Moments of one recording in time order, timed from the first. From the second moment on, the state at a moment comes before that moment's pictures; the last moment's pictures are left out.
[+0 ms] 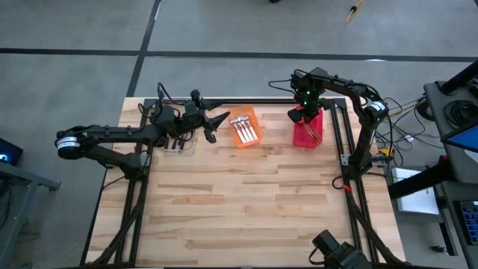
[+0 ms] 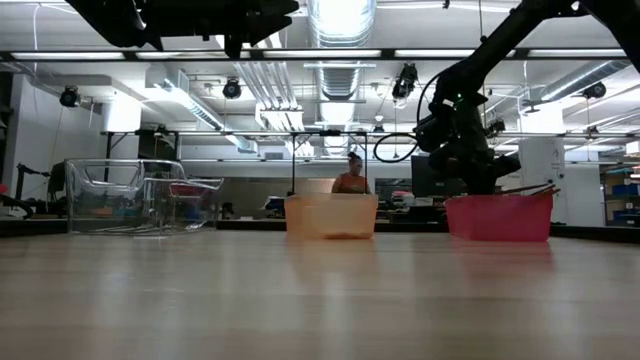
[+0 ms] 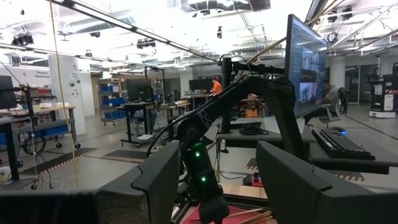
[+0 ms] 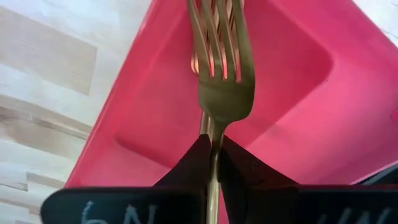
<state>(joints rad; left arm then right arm) 0.28 1.22 0.69 0.81 -0.05 0.07 -0.95 1.87 1.38 -1.27 -0.13 0.17</state>
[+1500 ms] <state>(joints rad) 0.28 1.22 0.69 0.80 -0.05 0.07 -0.95 1.87 1.35 -1.21 -0.13 0.17</state>
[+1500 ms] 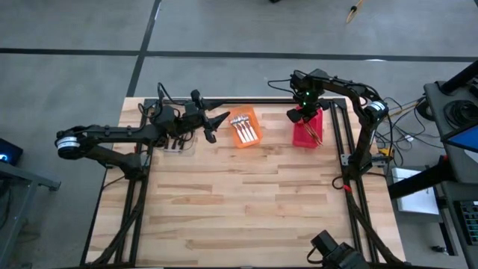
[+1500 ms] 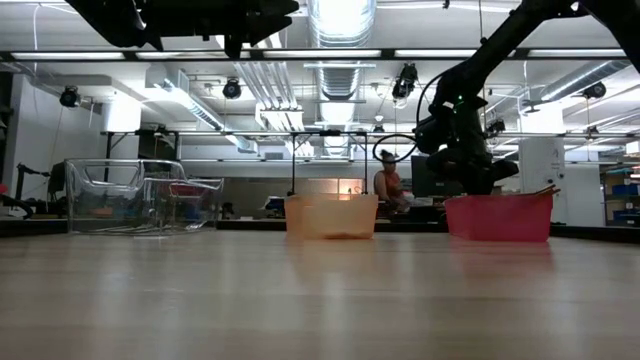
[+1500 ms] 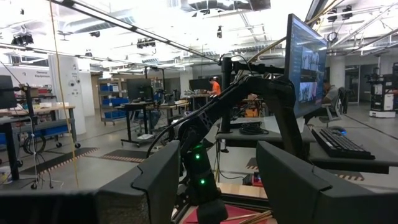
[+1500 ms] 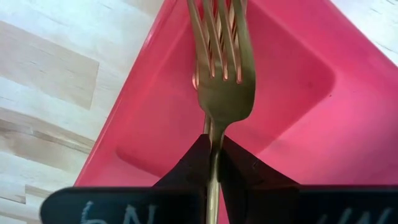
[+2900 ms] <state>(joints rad) 0.28 1.22 0.69 0.80 -0.05 0.07 -0.95 1.86 1.39 -1.21 -0.13 0.15</state>
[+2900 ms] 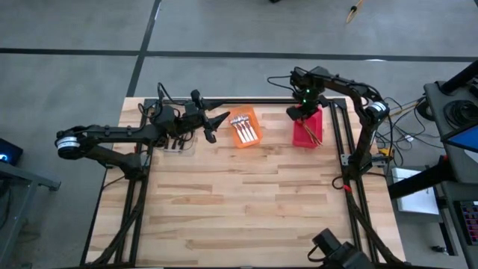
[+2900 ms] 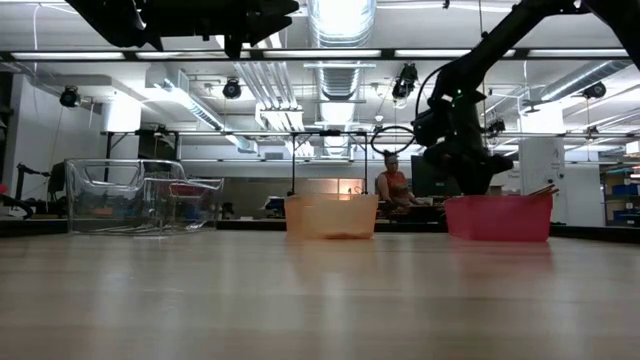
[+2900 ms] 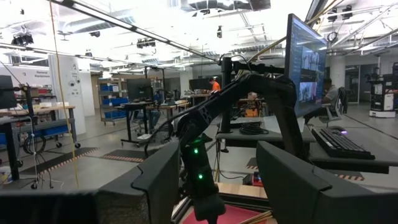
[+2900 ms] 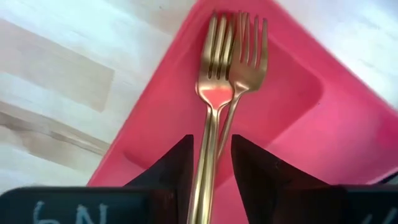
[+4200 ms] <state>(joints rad) 0.24 0.69 0.48 0.18 -0.04 0.02 -0.50 0.84 0.65 -0.10 -0.14 -0.04</state>
